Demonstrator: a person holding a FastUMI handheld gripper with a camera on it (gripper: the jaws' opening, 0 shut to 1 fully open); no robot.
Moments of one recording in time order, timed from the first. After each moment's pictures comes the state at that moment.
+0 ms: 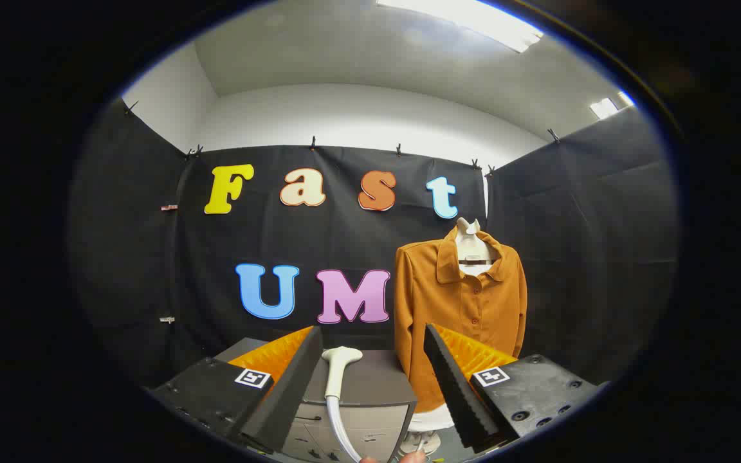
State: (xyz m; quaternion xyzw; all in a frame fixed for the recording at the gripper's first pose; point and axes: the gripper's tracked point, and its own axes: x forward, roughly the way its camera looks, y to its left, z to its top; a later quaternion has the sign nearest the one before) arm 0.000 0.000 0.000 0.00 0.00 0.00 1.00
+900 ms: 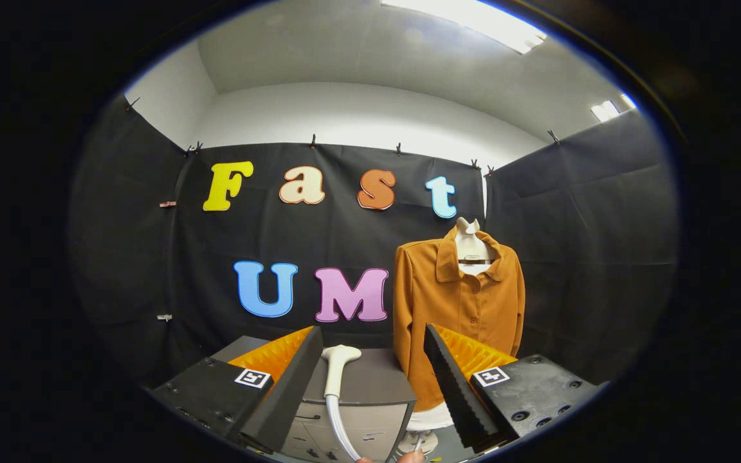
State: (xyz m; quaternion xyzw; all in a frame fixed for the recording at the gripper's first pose) arm 0.002 0.006 -0.007 0.00 0.01 0.00 1.00
